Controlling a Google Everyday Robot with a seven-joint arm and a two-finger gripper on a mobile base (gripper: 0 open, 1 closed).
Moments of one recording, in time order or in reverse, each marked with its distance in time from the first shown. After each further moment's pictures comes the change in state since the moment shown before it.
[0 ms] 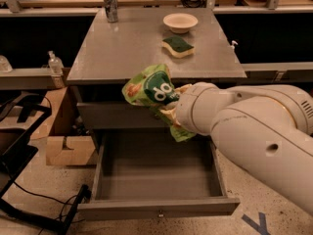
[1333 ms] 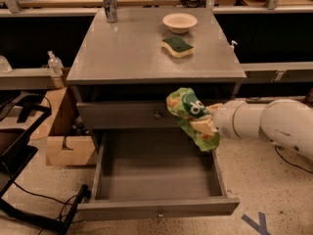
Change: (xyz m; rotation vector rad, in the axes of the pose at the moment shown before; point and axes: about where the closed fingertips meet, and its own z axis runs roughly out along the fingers) arm 0.129 -0.026 0.059 -0.182 -0.001 0.229
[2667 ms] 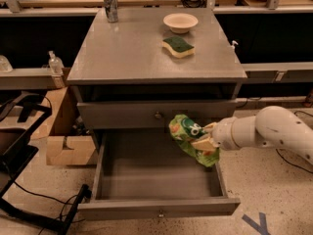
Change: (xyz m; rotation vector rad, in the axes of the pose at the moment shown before) arm 0.097 0.005 0.060 -0.252 0.063 -0.056
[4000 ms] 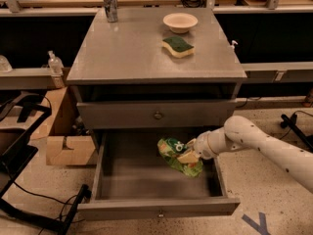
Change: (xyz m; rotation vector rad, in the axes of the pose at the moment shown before) arm 0.077 0.012 0.140 -0.245 0.078 0.030
